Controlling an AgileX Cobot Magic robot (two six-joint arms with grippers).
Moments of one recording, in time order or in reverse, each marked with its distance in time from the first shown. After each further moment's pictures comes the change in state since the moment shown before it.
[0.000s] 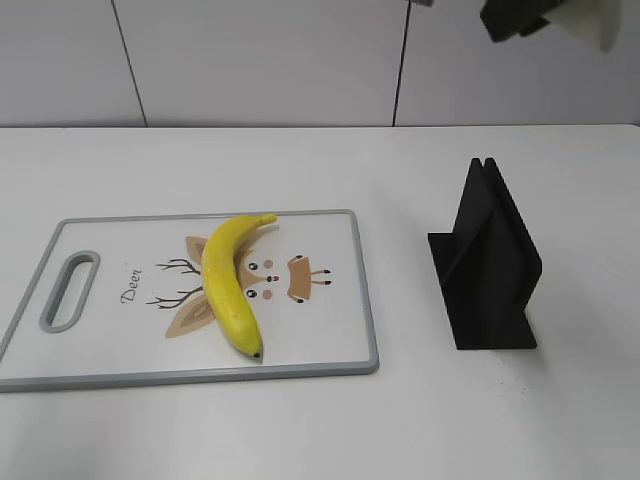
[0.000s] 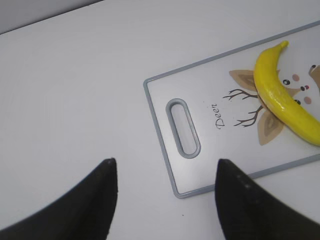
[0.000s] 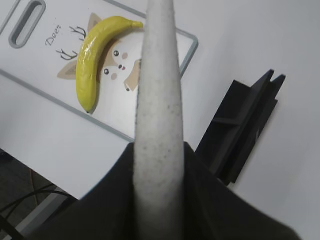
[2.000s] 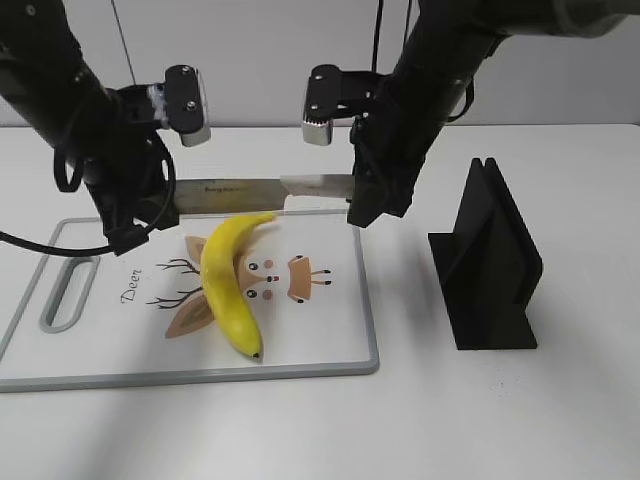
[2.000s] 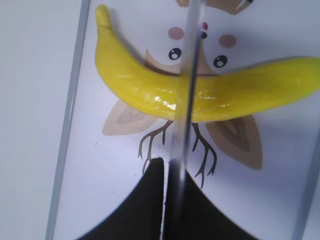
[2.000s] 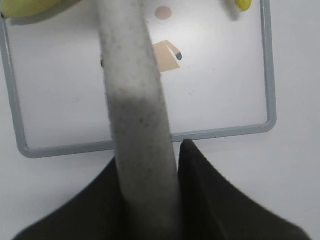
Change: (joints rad) left arm -0.007 0.743 -0.035 -0.407 -0.368 1.176; right arm 0.011 0.659 -0.116 0.101 -0.180 -1.070
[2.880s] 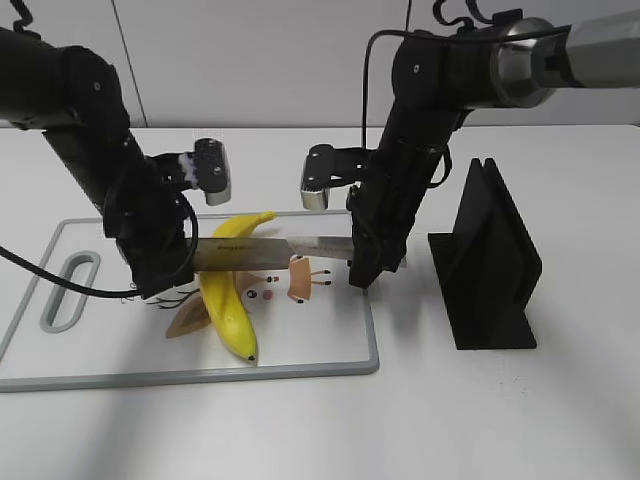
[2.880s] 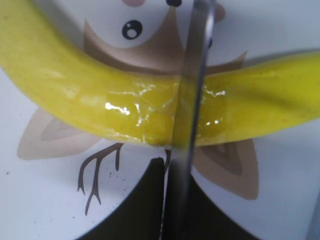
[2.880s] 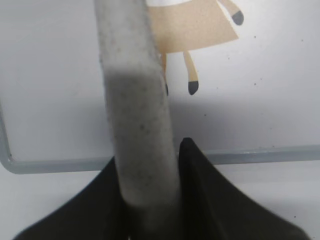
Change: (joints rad) left arm 0.006 0.215 -0.014 -0.050 -0.003 0.018; right arm -0.004 0.185 -0.004 0.019 0.023 -0.007
